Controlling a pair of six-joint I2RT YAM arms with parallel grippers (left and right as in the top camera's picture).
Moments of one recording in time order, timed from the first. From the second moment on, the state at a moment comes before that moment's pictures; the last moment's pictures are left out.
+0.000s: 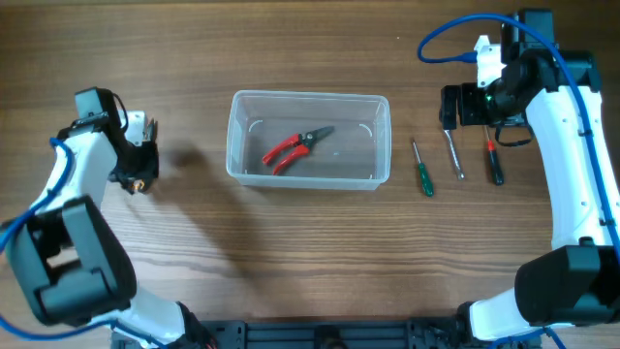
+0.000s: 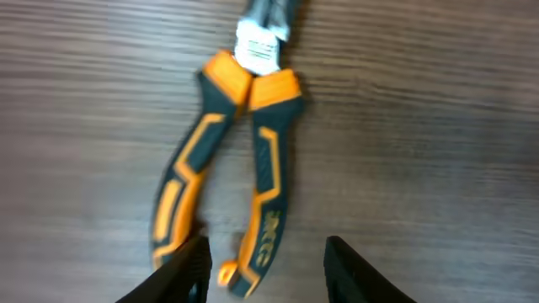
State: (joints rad) left arm 0.31 1.78 1.12 -0.71 -0.02 0.24; right arm -0.02 1.69 1.62 -1.22 -0.04 -0.08
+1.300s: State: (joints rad) left arm 0.03 1.55 1.41 -0.70 0.07 0.32; right arm -0.02 1.69 1.62 -1.24 -0.05 -0.08
